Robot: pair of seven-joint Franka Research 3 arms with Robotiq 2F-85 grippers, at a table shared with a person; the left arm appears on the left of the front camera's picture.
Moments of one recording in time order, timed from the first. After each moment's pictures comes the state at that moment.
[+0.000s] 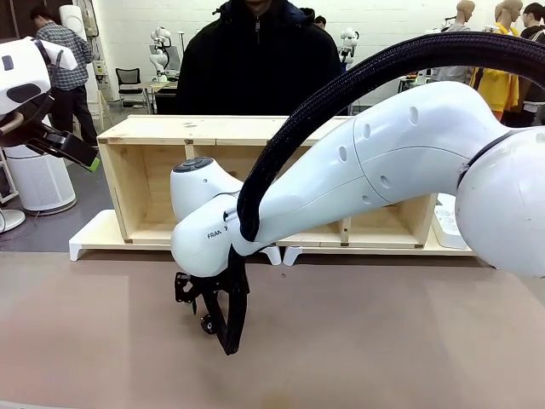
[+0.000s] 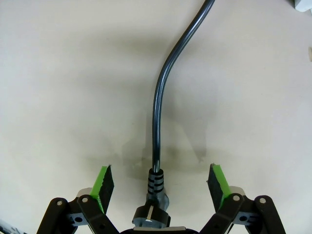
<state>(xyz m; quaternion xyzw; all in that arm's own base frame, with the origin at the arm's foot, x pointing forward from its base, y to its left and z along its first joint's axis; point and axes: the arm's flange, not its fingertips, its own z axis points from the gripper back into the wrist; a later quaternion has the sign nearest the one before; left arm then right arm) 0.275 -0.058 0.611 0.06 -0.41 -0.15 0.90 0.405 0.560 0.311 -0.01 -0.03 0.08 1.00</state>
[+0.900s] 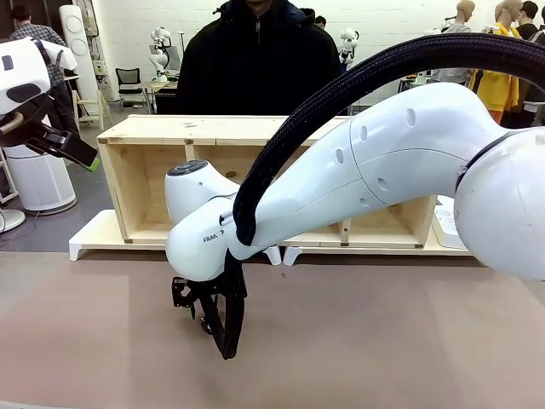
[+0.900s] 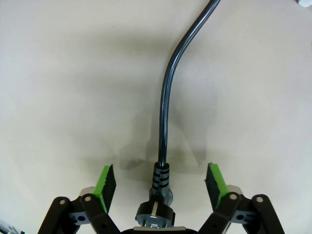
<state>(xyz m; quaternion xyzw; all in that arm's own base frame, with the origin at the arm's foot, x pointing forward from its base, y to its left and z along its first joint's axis) 0.275 -0.058 0.611 0.06 -0.41 -0.15 0.90 0.397 0.565 0.309 -0.02 -0.03 0.09 1.00</state>
